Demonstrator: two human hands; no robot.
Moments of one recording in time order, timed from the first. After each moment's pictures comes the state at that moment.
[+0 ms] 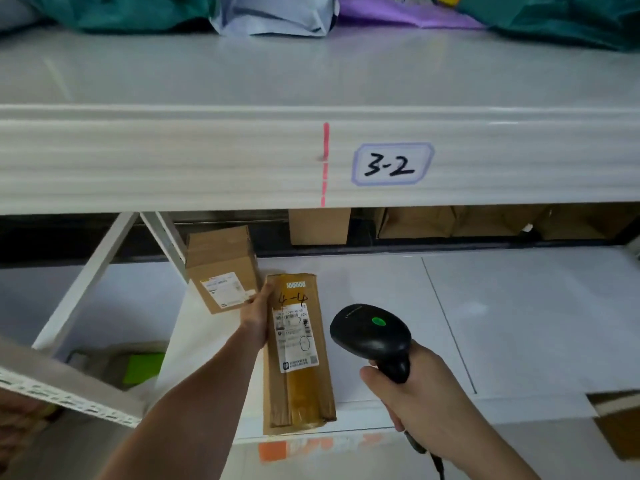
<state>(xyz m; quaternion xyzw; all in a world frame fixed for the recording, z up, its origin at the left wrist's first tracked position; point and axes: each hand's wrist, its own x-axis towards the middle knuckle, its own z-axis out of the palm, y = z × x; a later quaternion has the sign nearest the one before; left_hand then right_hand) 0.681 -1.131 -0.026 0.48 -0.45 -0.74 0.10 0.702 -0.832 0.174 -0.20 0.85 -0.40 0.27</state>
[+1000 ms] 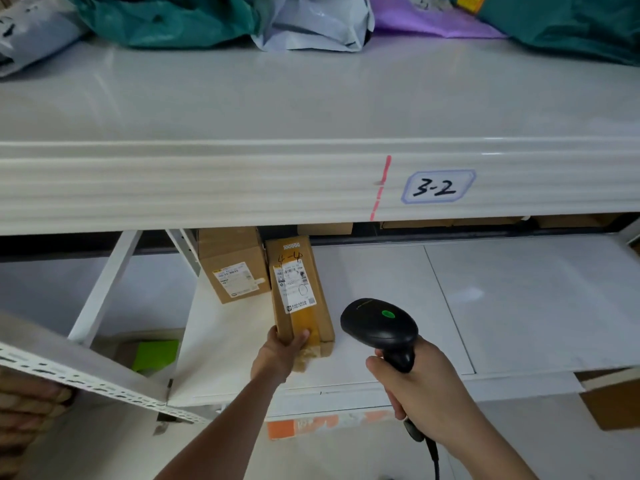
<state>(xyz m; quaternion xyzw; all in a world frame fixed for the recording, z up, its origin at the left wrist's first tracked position) 0.755 -1.084 -0.038 0.45 -0.76 -0.46 -0.09 0.725 -0.847 0.184 -0.13 0.86 -0.41 0.29</state>
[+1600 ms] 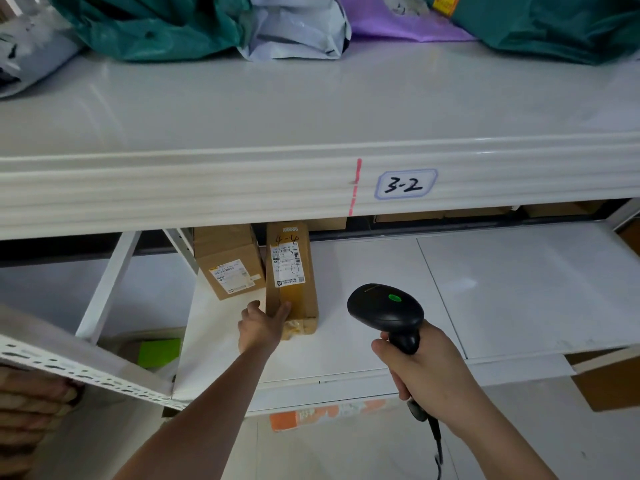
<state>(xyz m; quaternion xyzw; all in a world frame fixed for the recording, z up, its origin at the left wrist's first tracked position) 0.742 -1.108 -0.008 0.49 -0.78 -0.39 -0.01 0.726 -0.834 0.200 -0.11 0.85 -0.43 0.27</state>
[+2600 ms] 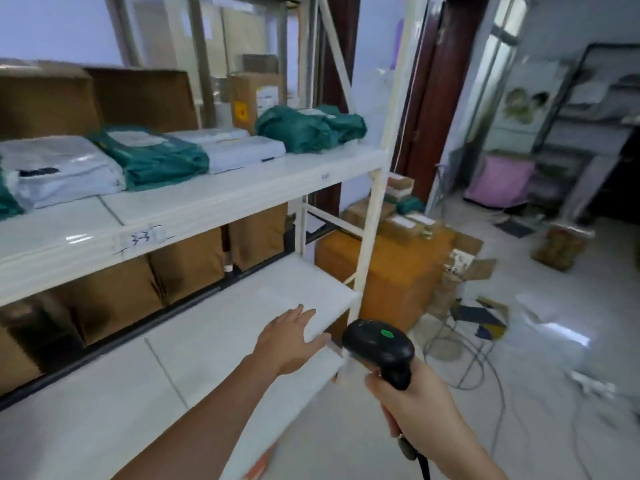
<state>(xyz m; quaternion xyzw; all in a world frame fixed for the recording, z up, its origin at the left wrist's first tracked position) 0.590 -0.521 0.196 -0.18 -0.96 -0.19 -0.12 0.786 -0.356 0.309 0.20 0.84 -0.51 0.04</state>
